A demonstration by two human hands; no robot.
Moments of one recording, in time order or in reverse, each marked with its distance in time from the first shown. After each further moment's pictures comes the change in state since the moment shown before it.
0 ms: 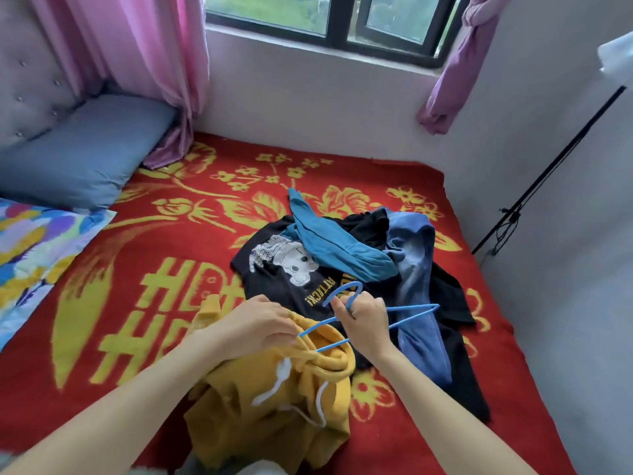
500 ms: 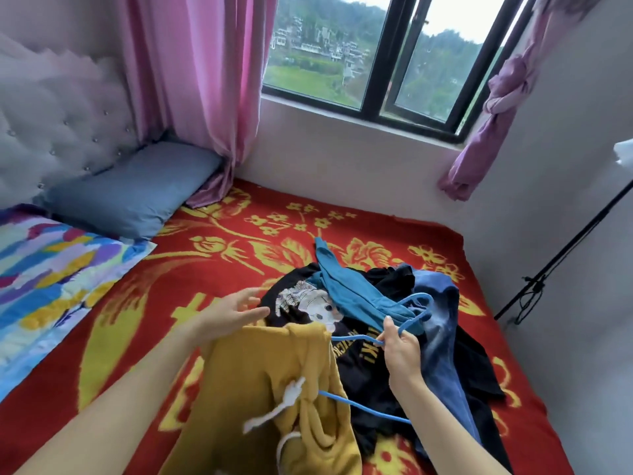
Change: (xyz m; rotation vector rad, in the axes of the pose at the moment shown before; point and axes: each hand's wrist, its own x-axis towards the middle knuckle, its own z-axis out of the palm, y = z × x) left_hand -0.071 -0.082 -0.064 -0.690 -0.019 -0.920; right_hand 0.032 -0.044 0.008 0.743 0.266 0.570
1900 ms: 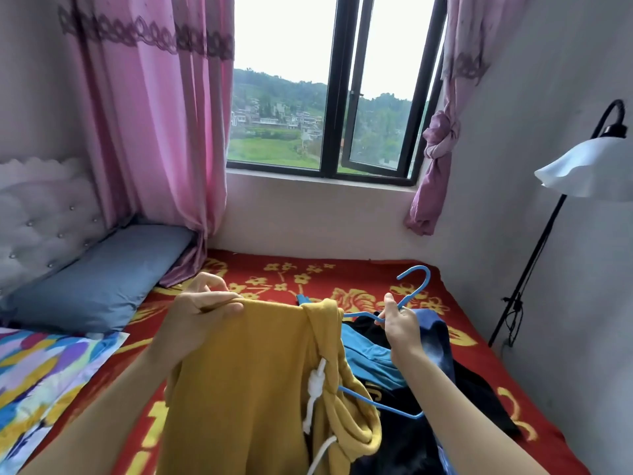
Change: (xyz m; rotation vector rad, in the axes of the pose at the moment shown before) left_hand 0.000 0.067 -0.074 -0.142 0.585 0.704; right_hand 0.048 -0.104 -0.002 0.125 0.090 -0.124
